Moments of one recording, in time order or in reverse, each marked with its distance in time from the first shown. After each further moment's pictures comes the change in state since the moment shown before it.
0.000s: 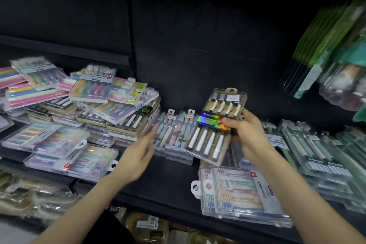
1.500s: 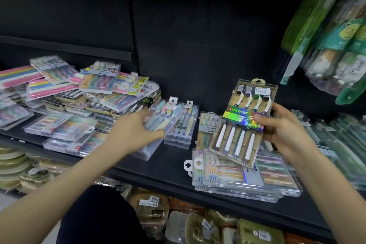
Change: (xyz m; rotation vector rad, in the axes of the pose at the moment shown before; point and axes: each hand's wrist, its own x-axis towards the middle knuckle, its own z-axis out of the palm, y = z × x) left_hand -0.013 0.095 -0.053 0.340 0.099 -0.229; right_hand -0.042 -0.015 -0.093 0.076 -0.101 -0.044
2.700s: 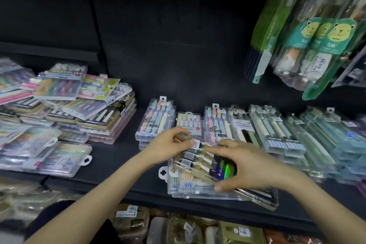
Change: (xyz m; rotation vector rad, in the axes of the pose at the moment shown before) left_hand 0.014 0.084 0.086 -0.610 -0.493 0.137; right_hand -0.034 0.015 -0.009 -1.508 -0.635 -0.137
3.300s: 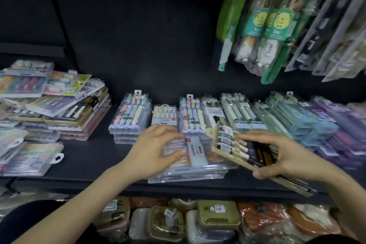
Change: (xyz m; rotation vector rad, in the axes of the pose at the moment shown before) left_hand -0.047 0.023 0.030 0.539 0.097 0.483; right_hand -0.111 0.071 0.001 0.477 0.254 0.087
